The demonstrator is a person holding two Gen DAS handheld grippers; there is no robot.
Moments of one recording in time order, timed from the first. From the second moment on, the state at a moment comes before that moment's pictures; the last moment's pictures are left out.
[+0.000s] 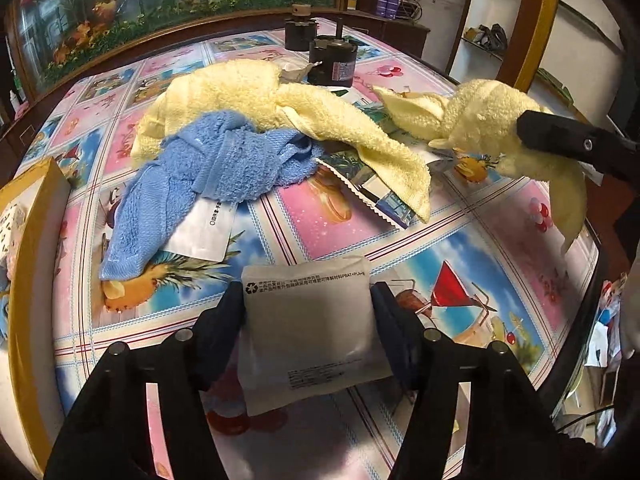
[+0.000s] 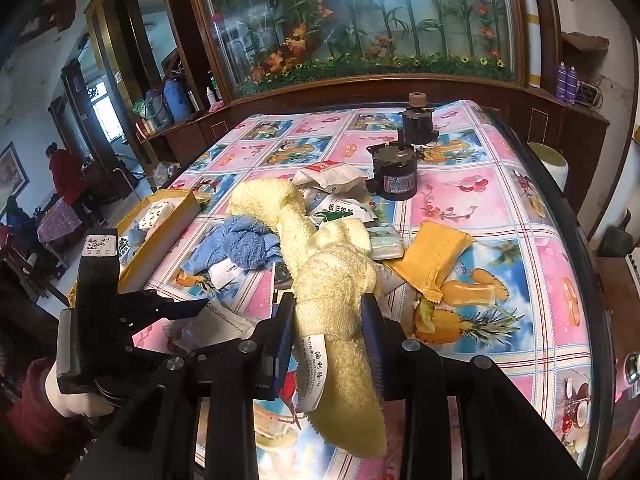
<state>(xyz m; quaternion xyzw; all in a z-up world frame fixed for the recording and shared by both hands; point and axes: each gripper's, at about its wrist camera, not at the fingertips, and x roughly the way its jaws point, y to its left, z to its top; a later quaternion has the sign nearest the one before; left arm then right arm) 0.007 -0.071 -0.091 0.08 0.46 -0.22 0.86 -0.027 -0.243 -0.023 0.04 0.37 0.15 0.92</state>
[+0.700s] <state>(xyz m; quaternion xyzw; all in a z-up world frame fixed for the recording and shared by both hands) -0.022 0.149 -0.014 -0.10 0.37 -0.04 0.92 -0.016 -0.105 0.068 0.03 0.29 0.34 0.89</state>
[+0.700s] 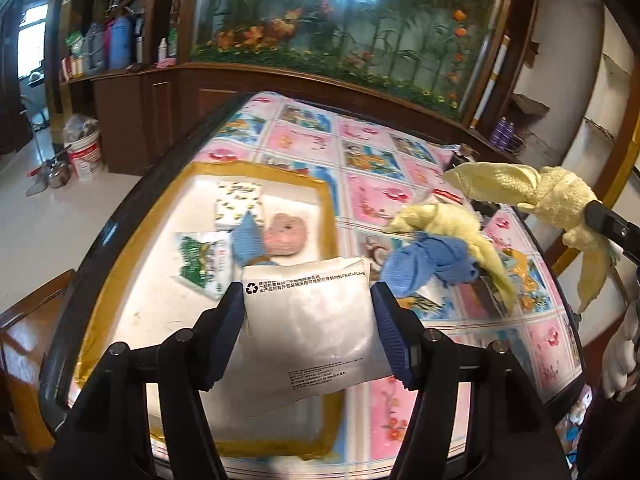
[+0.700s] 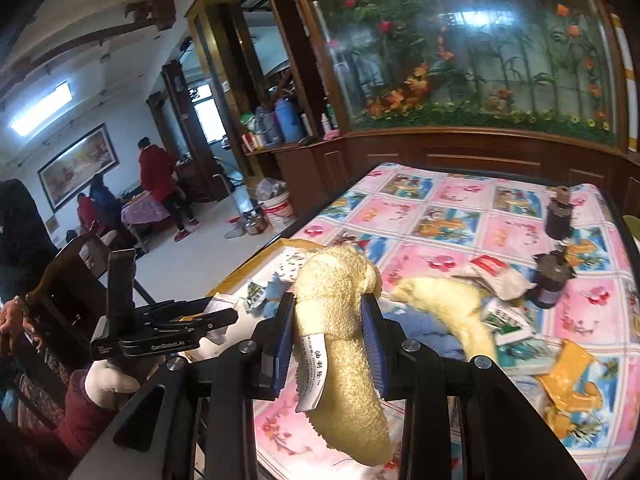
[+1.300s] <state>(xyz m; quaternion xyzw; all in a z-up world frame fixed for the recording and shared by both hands) 0.027 0.233 -0.072 -0.17 0.44 0.07 0.88 0.079 0.110 -0.070 -0.03 0.52 0.43 0.74</state>
